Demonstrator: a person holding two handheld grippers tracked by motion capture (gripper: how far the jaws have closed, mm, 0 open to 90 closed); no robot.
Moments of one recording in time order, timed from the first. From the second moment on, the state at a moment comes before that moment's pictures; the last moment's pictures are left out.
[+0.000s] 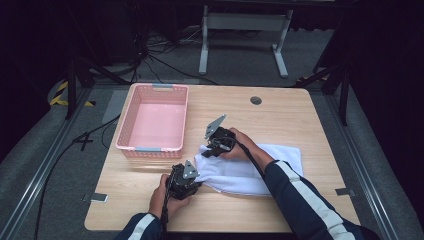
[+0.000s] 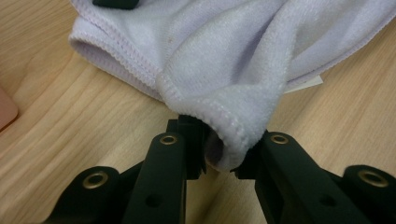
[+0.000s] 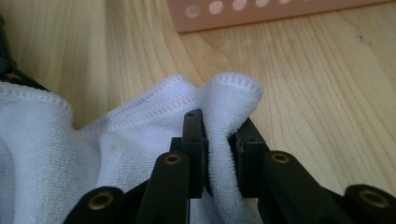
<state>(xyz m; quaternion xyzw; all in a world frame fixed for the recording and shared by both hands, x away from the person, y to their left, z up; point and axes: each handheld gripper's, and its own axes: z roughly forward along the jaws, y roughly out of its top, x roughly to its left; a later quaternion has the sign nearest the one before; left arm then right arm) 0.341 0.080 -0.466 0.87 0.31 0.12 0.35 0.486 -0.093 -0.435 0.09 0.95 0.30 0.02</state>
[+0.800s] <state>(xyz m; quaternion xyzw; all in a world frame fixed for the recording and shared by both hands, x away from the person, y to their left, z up) 0.332 0.063 -0.420 0.86 0.25 0.20 0.40 0.478 -0.121 -0.377 0.07 0.92 0.39 0.04</state>
